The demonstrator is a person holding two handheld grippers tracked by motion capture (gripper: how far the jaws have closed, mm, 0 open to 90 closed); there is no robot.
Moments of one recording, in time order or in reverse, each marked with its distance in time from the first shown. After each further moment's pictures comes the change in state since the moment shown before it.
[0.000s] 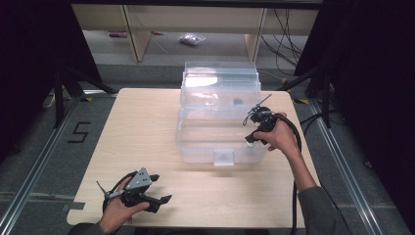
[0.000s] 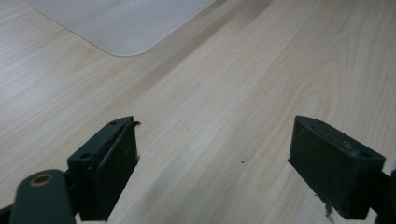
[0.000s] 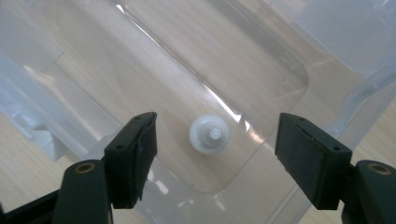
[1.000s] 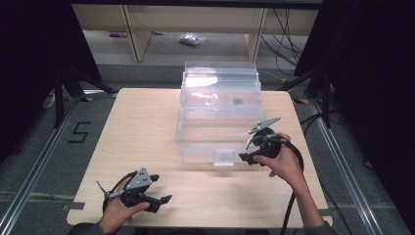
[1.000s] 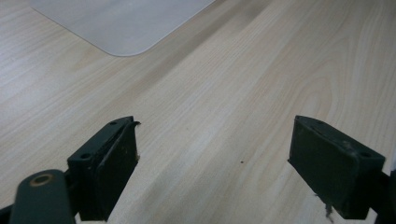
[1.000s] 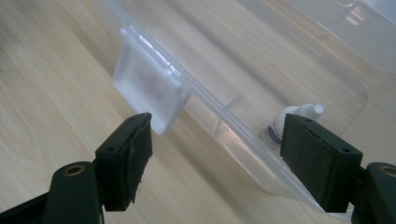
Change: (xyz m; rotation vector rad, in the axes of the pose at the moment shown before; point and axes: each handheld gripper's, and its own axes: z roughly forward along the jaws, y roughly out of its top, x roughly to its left) left arm -0.001 0.000 0.001 -0.006 -0.003 -0.009; right arm 0.055 -0.053 -0.019 -0.211 0.075 -0.047
